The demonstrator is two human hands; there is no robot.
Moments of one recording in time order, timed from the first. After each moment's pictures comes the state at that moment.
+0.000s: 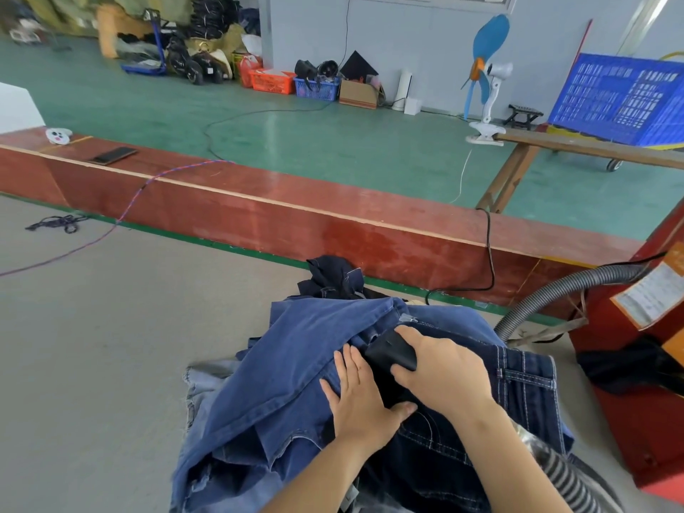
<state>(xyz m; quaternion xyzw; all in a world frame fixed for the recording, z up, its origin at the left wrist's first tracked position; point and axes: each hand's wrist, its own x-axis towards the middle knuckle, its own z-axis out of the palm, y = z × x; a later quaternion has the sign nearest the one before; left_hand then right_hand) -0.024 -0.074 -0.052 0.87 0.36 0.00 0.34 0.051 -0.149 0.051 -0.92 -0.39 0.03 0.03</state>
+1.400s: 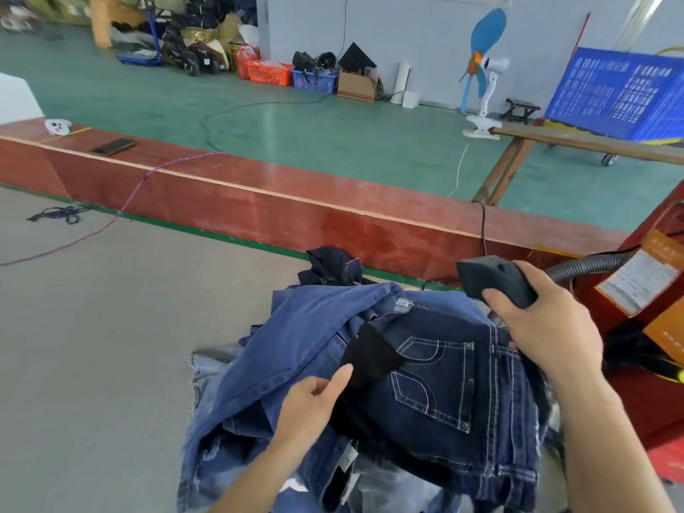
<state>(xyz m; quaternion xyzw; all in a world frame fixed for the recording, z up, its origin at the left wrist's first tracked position) -0.109 -0.050 -0.025 0.65 0.43 0.07 0.62 0.074 -0.218 0.121 -0.94 -0.18 -0.08 0.28</state>
